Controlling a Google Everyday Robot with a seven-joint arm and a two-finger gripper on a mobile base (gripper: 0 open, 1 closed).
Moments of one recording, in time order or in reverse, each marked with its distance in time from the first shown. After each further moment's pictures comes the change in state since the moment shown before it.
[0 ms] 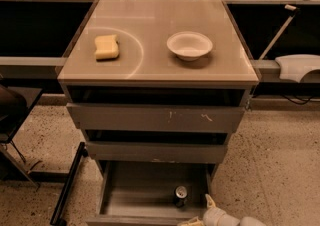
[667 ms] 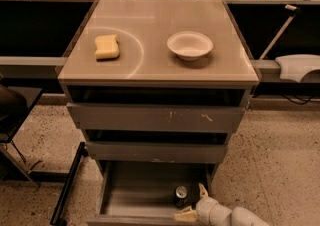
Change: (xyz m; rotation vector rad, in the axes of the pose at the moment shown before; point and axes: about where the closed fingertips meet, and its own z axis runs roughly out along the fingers) arm -0.034 -0.010 0.034 0.001 -0.073 -0.059
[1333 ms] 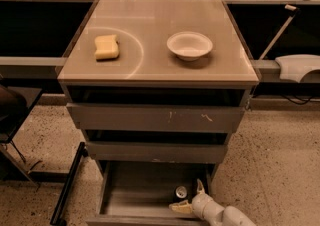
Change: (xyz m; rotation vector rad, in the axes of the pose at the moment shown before) arm 0.031 -0.042 0.054 0.085 -0.070 -0.014
